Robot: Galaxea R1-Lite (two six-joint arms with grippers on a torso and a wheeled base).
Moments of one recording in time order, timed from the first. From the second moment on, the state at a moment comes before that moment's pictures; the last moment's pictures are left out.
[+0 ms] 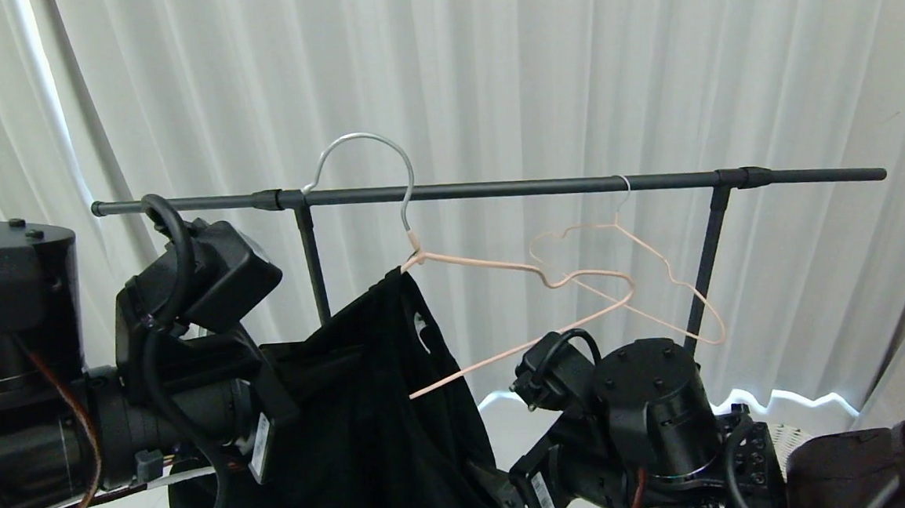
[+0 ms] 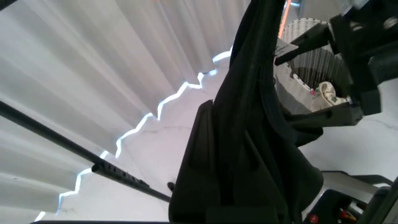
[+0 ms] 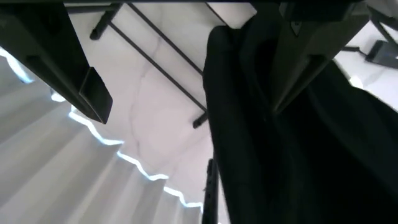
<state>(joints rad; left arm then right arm) -0.52 1.28 -0.73 -0.15 -0.22 0.33 1.05 1.87 -0.74 -0.67 -0.19 0.15</state>
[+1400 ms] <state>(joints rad) -0.50 1.18 -0.53 -0.15 -0.19 0.35 0.65 1.73 -0.60 -0.66 -0.40 0.05</state>
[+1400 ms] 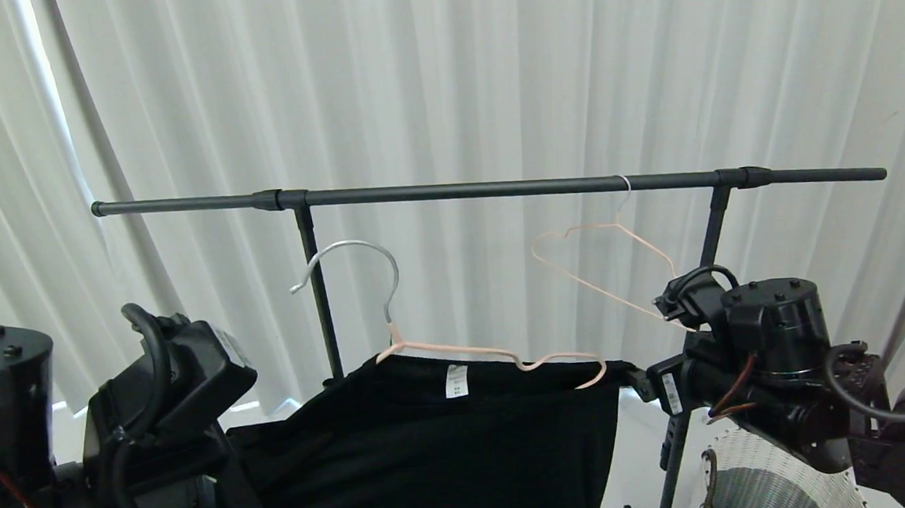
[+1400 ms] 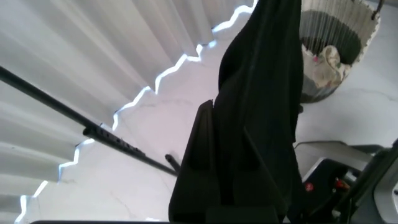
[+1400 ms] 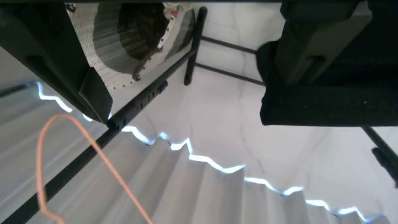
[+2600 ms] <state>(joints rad) -0.63 1.23 -0.45 -0.22 -0.09 0.35 0.59 1.38 -0.70 -0.16 0.24 -0.23</state>
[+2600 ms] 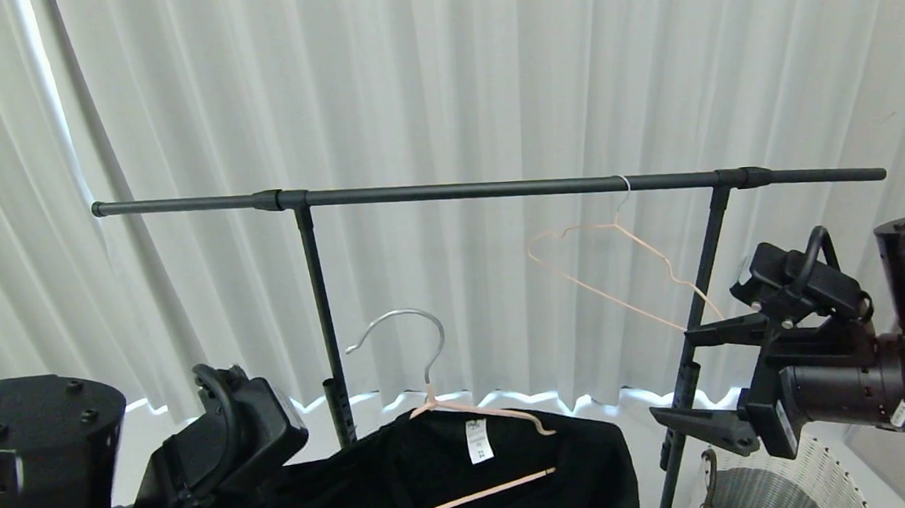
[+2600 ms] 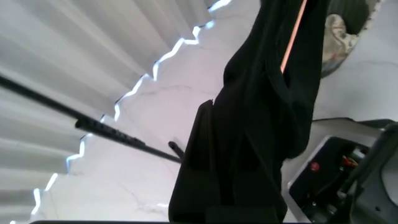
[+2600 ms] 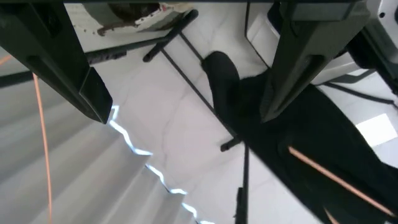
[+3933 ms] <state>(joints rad) -0.81 1.27 -0.46 -0.36 -0.09 0.32 0.92 1.62 -0.94 0.01 0.24 -0.31</state>
